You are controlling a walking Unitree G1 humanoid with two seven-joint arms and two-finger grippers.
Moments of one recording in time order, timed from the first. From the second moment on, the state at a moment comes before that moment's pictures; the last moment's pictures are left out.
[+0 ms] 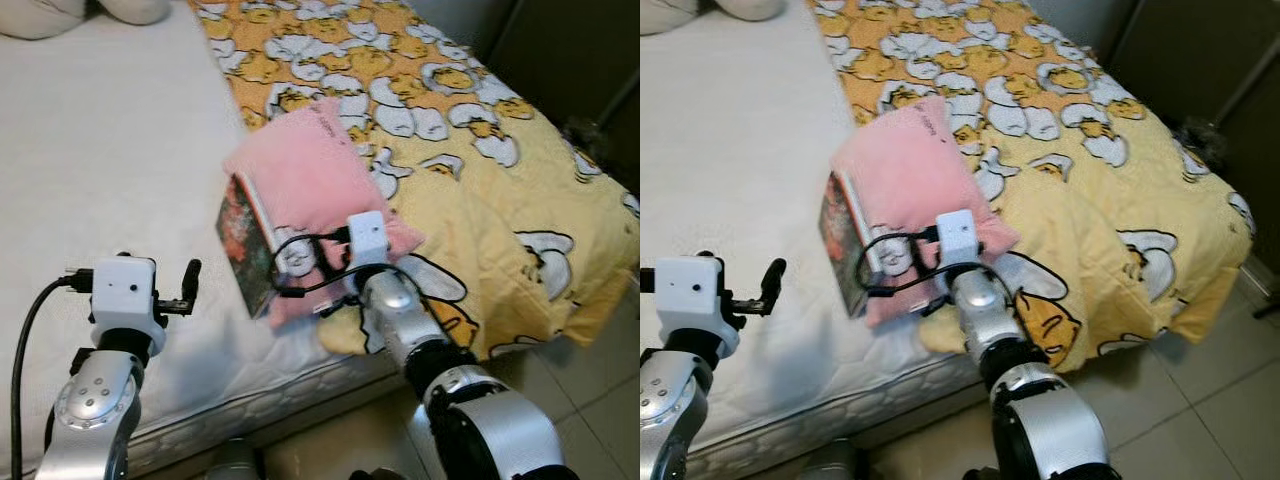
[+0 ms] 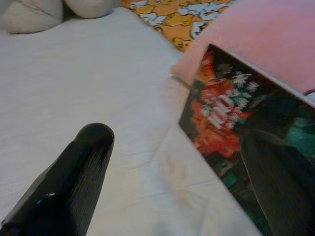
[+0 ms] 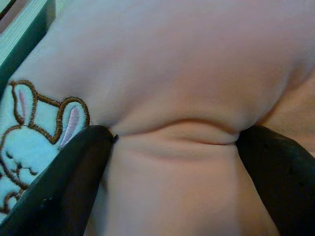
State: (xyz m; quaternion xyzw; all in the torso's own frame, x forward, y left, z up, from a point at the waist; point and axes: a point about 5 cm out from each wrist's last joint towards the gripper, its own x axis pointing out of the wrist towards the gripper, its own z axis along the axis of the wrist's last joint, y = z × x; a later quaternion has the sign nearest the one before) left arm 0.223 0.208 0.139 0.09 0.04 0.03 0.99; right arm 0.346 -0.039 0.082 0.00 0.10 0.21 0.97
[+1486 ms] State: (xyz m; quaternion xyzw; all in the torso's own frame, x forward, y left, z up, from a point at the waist) left arm 0.241 0.211 0.149 0.10 0.00 0.08 0.99; right arm 0.341 -0.021 0.099 0.16 0.09 0.37 0.91
